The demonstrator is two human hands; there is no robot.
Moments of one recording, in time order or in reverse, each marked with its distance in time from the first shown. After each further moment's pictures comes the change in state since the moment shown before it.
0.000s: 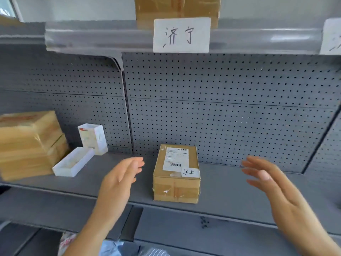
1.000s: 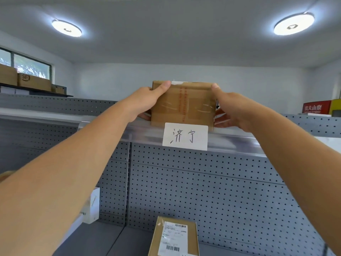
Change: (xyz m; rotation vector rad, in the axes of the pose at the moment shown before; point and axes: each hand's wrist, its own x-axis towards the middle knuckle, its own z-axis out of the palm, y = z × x) left_hand 0.210 0.313 -0.014 0.244 -0.079 0.208; right_hand 0.255 -0.282 0.023 -0.210 -0.095 0.010
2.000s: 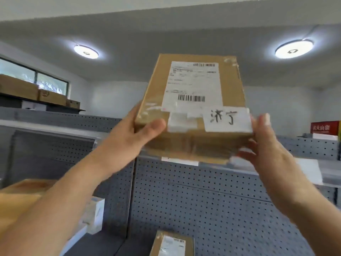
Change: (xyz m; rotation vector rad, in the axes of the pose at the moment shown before) left_hand -0.180 0.026 -0.011 -0.112 0.039 0.415; right_hand -0.175 0.023 -0.028 0.184 0.081 -0.361
